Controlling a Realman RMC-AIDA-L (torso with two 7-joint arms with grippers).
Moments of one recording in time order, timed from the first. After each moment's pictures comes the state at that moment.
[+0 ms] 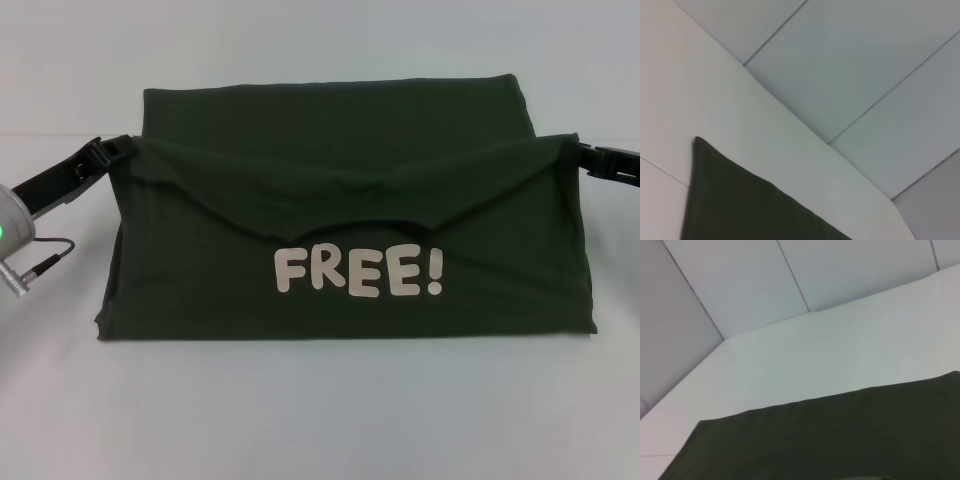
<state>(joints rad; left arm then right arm) -0.66 -2.11 0.16 0.51 2.01 1.06 -1.89 0.67 2.05 -0.44 -0.62 -2.10 -1.04 1.83</state>
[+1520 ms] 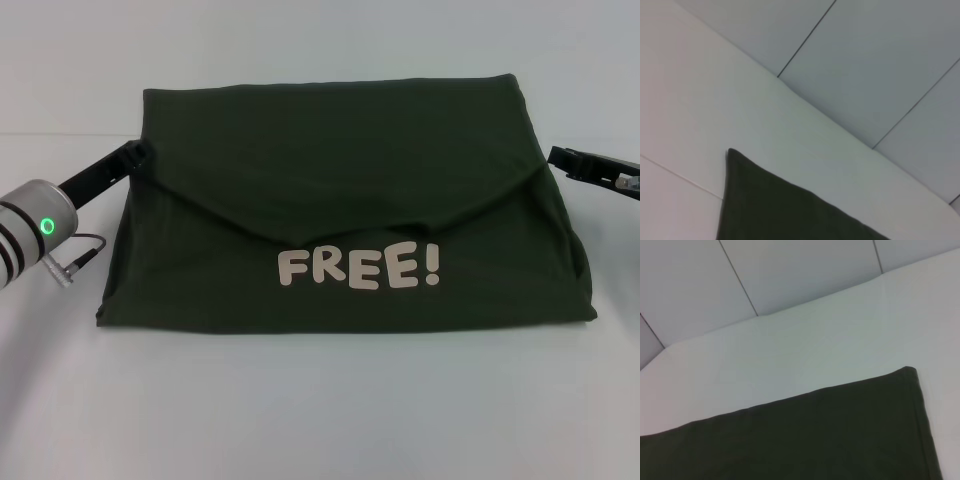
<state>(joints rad) -0.73 -2.16 0.21 0.47 1.95 0.80 -1.74 0.71 2.09 -0.48 -0.50 -2.02 -0.76 1.77</state>
